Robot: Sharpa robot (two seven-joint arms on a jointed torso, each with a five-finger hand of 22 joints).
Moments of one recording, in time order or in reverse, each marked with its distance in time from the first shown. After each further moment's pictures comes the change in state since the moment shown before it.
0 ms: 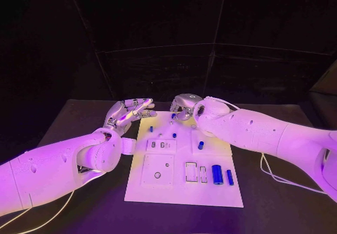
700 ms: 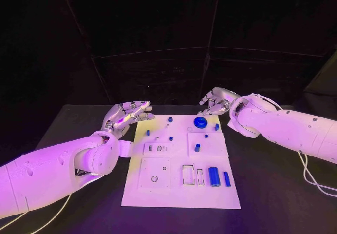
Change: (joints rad) left arm 0.000 -0.016 0.000 0.000 0.007 0.012 -0.001; left_hand 0.005 0.004 0.003 -0.003 0.000 0.000 0.000 0.000 0.000 0.000 0.000 0.000 0.000 0.000 0.000 -0.004 0.001 0.000 0.000 0.000 0.000 -0.001; right arm 0.028 -0.343 0.039 0.275 0.259 -0.038 -0.077; right_hand -0.005 -0.044 -0.322 0.202 0.077 -0.057 -0.035 0.043 0.008 0.176 -0.059 0.843 0.654 0.021 -0.042 0.291 0.390 -0.040 0.203 -0.037 0.159 0.301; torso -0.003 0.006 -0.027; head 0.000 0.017
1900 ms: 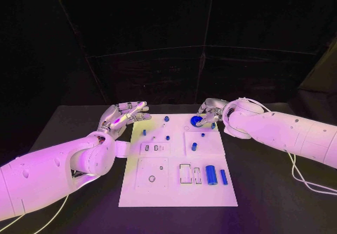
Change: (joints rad) left arm -0.001 0.013 -0.002 -0.023 0.006 0.025 -0.007; left_hand 0.000 0.000 0.000 0.000 0.000 0.000 0.000 0.000 0.000 0.000 0.000 0.000 0.000 0.000 0.000 0.000 0.001 0.000 0.000 0.000 0.000 -0.001; right arm -0.036 0.053 0.000 -0.078 -0.047 0.165 -0.069; right_hand 0.119 0.063 -0.110 0.066 0.028 -0.053 0.025 0.066 -0.001 0.205 0.025 0.481 0.590 -0.003 0.021 0.088 0.105 -0.015 0.066 0.023 0.047 0.002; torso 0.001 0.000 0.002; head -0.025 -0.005
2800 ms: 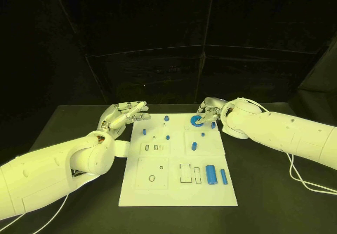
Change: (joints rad) left arm 0.000 0.002 -0.001 -0.009 0.001 0.003 -0.007; left_hand 0.000 0.000 -0.003 -0.003 0.000 0.000 0.000 0.000 0.000 0.004 0.004 0.000 0.000 0.000 0.000 0.000 0.000 0.000 0.000 0.000 0.000 -0.001; right arm -0.006 0.022 -0.001 -0.027 -0.011 -0.032 -0.007; right_hand 0.029 0.029 0.015 -0.015 0.018 0.008 -0.007 0.027 0.000 0.000 0.000 0.005 0.001 0.000 0.000 0.004 0.000 0.000 0.000 0.000 0.000 0.000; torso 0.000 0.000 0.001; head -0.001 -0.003
